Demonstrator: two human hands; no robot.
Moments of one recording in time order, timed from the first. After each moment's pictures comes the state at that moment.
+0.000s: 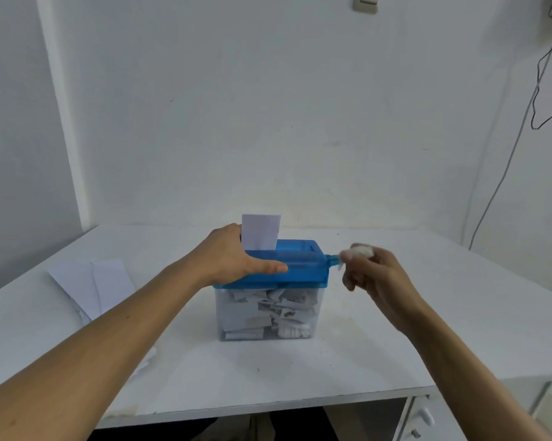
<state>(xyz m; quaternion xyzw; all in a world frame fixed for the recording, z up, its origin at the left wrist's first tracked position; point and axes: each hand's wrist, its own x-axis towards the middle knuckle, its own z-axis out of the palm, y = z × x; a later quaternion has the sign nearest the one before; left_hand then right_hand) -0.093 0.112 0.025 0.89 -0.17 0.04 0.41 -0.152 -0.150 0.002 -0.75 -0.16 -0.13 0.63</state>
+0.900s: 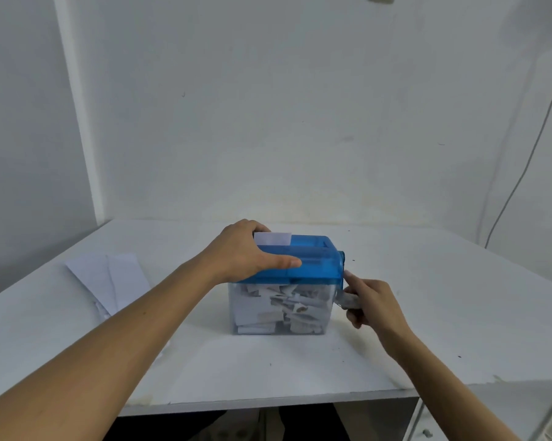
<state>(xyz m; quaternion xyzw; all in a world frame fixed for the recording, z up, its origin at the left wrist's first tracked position) -0.085 0.113 0.018 0.91 -0.15 0.08 0.38 -0.126 -0.136 -0.061 -0.79 0.04 -0.13 0.59</state>
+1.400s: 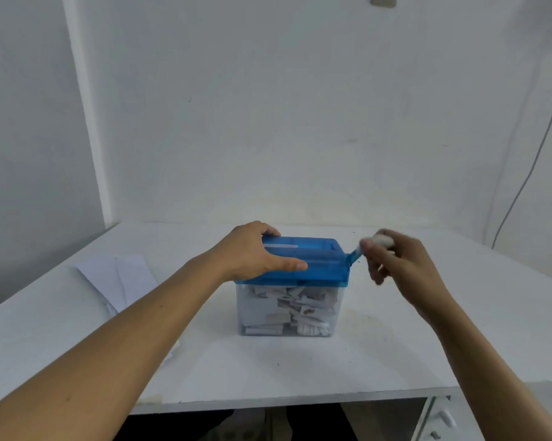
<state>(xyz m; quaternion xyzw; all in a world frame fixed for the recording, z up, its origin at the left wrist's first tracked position) -0.084 0.114 0.023 0.92 -0.17 0.06 0.36 -0.150 -0.149 0.012 -0.81 -0.14 -0.23 0.52</state>
